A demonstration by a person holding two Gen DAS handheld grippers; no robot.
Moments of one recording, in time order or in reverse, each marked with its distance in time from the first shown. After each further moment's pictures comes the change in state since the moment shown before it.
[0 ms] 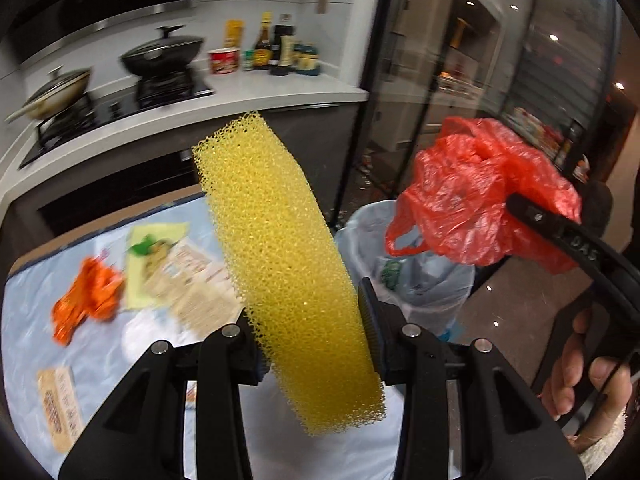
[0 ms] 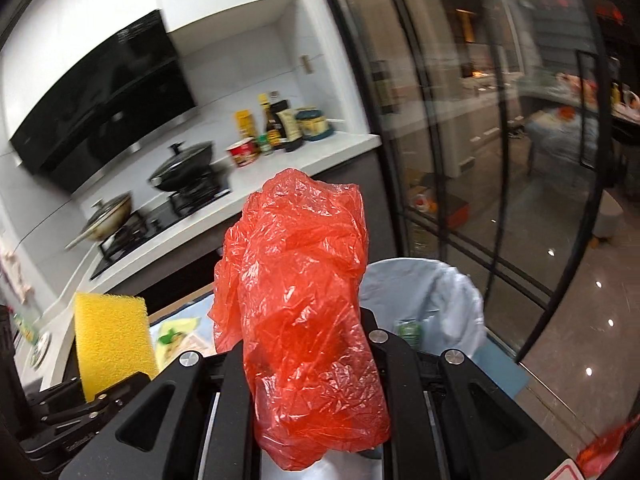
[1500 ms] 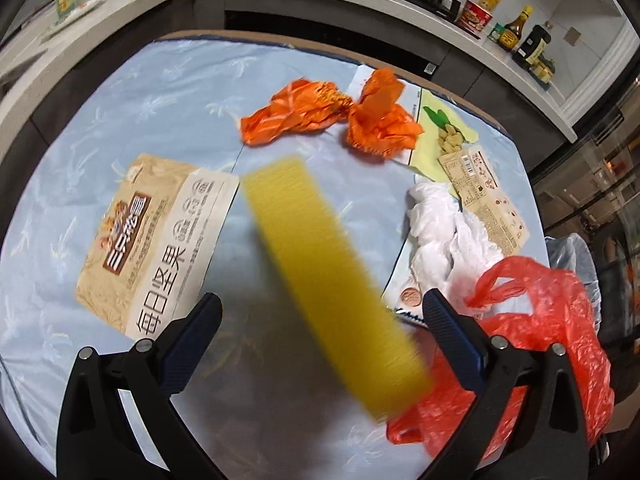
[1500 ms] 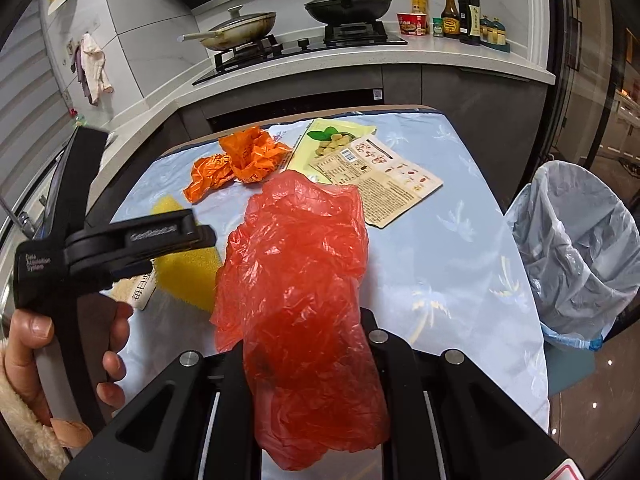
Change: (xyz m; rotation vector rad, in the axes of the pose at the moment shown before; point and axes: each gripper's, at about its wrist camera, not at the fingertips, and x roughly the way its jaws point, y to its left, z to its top) left arm -0.013 0.248 -0.161 -0.682 0.195 0.342; right arm 0.025 0.199 -0.192 -0.435 0.399 0.288
